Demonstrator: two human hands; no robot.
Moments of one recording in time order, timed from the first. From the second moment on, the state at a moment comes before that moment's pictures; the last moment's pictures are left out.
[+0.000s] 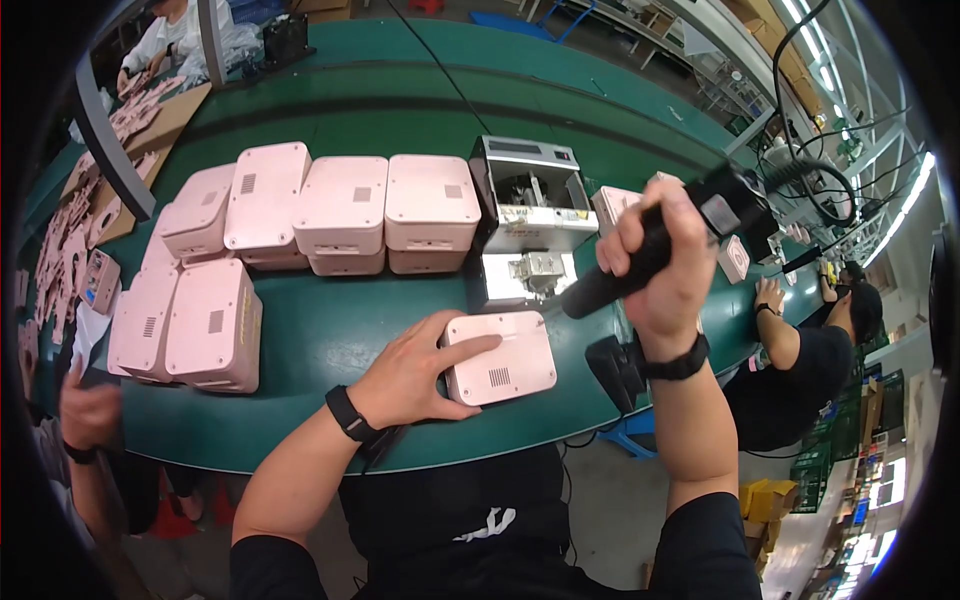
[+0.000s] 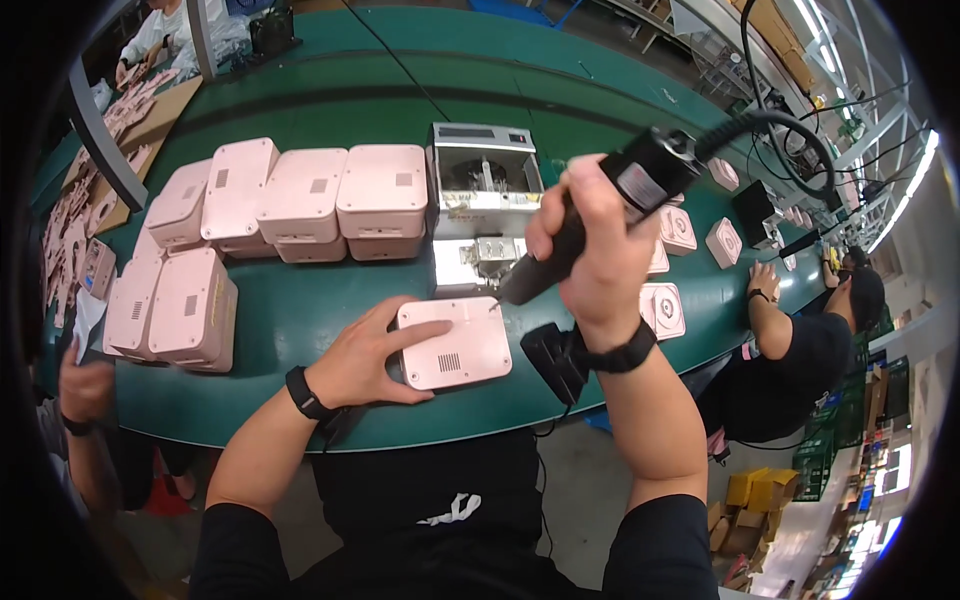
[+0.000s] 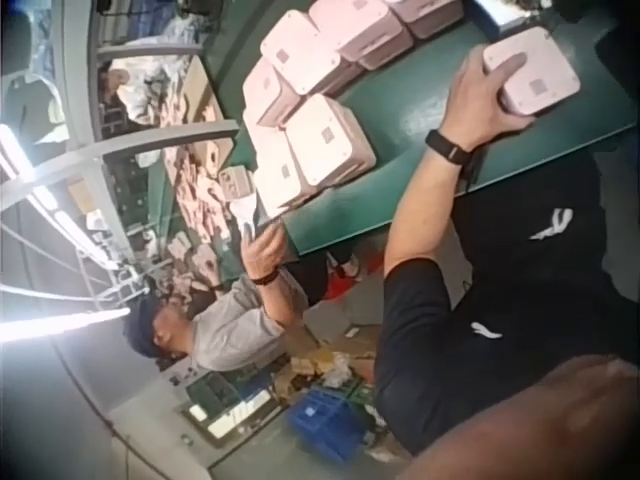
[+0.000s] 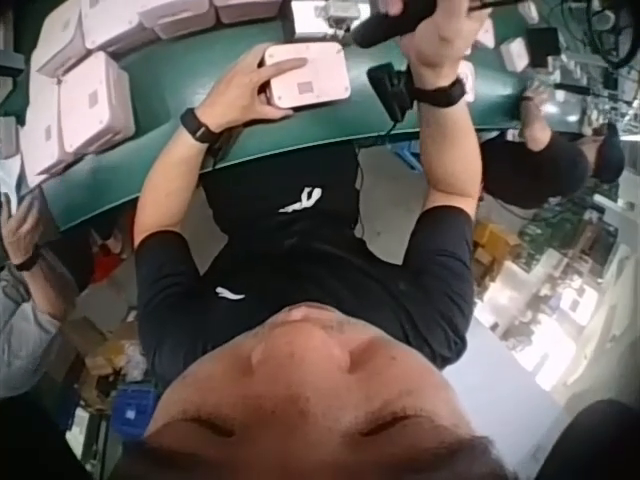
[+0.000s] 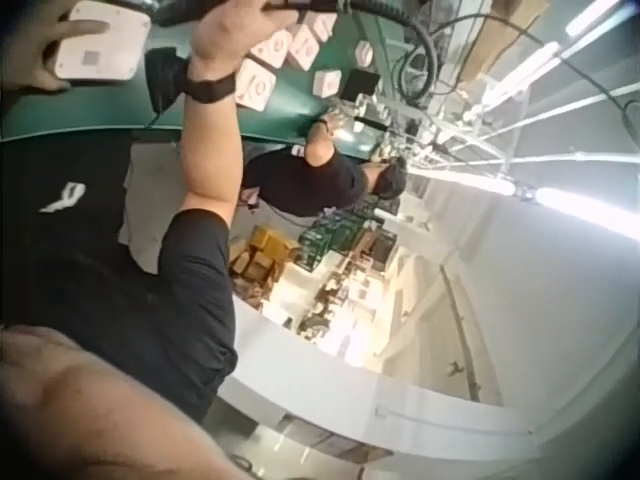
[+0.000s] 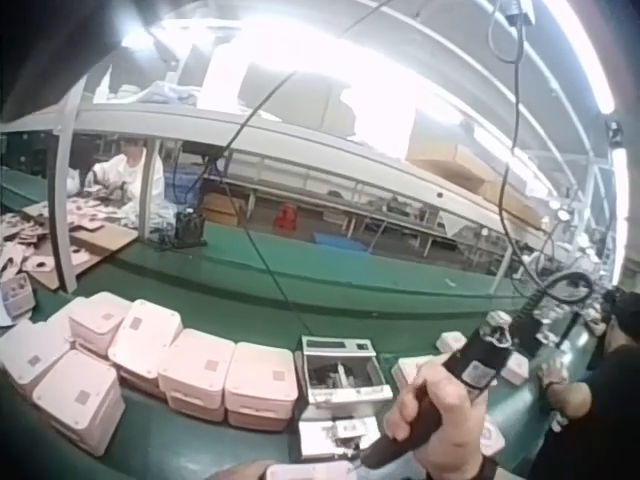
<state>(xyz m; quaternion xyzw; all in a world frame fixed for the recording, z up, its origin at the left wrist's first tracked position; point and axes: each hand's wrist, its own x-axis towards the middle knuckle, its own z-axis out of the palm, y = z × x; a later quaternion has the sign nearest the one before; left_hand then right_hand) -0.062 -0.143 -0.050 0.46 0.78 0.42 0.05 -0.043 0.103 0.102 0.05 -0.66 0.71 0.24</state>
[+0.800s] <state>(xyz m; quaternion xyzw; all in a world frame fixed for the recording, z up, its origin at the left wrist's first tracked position) -0.062 -0.140 -0.045 0.45 0.80 0.39 0.05 0.029 0.117 0.056 0.09 -0.63 0.75 0.21</state>
